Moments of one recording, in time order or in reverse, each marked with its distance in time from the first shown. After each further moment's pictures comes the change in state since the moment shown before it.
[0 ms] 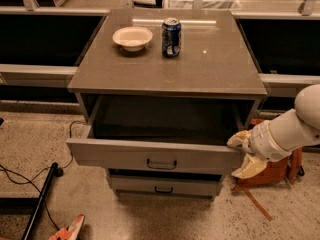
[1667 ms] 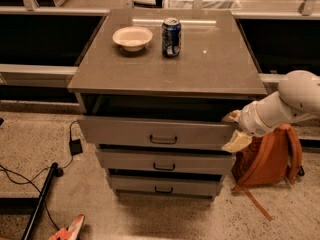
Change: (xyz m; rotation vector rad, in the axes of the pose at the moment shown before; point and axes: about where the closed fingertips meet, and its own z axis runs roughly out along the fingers) arm 0.006 -0.095 0.027 0.077 -0.041 0.049
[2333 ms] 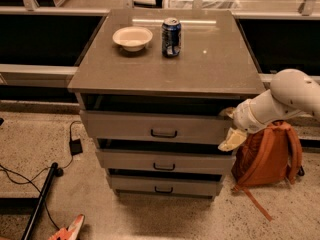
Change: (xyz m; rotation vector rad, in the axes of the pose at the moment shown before) arm 0.002 -0.013 0.017 -0.017 0.000 0.011
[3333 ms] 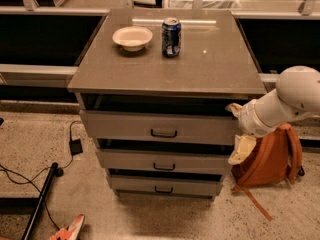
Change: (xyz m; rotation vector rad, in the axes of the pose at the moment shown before) arm -0.012 0.033 -0.041 0.043 0.092 -0.038
